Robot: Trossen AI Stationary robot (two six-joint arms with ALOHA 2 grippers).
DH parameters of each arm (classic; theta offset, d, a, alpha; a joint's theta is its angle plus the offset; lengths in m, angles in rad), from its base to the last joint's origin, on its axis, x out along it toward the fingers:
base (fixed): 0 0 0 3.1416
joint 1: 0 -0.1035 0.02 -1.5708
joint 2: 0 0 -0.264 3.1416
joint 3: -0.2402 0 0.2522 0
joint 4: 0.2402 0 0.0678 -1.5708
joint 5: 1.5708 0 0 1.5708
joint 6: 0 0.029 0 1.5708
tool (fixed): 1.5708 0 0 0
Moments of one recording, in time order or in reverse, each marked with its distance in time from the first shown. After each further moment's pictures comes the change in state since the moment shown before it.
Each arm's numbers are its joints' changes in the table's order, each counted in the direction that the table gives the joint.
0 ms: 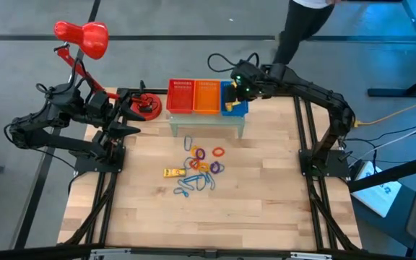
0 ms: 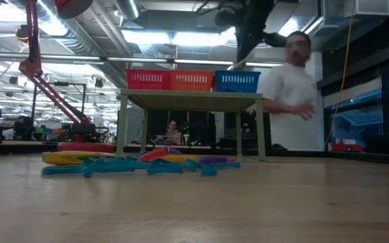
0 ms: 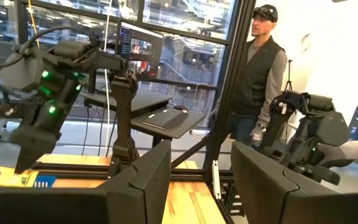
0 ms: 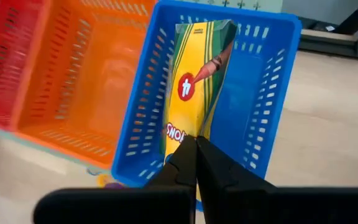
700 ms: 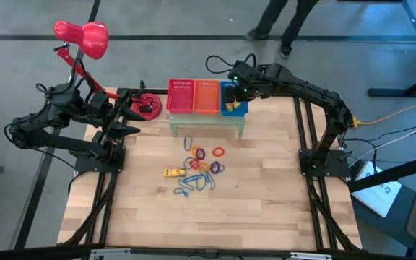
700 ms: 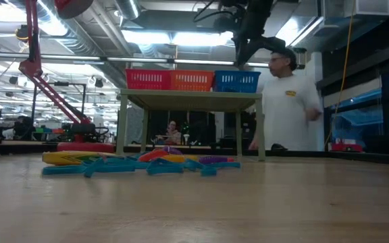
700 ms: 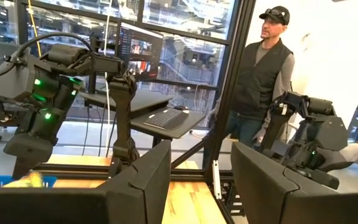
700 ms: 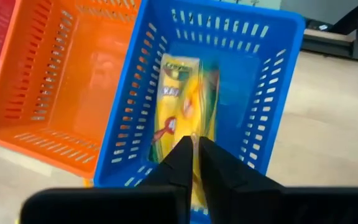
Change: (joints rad) left arm 0.000 0.000 0.000 0.002 0.000 0.003; right arm 0.009 -0.028 0.001 -0.002 0.005 -0.025
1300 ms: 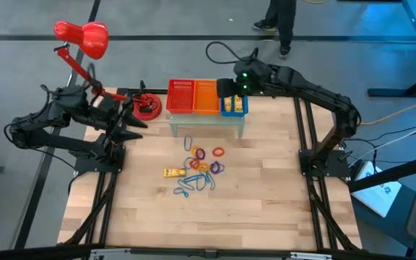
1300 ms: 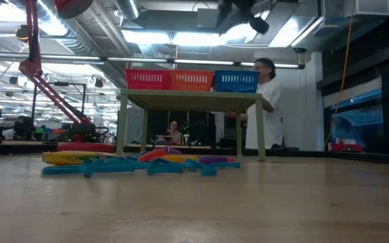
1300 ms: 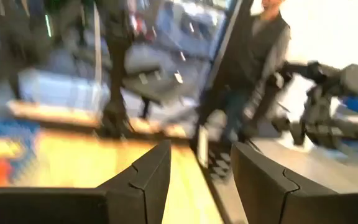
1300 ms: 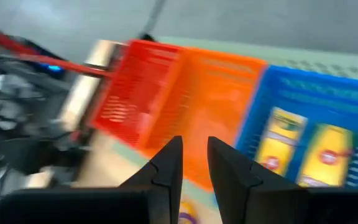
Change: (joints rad) left arm 0.002 -0.016 0.000 0.160 0.060 -0.085; right arm -0.093 0.103 0.000 -0.318 -0.001 -0.023
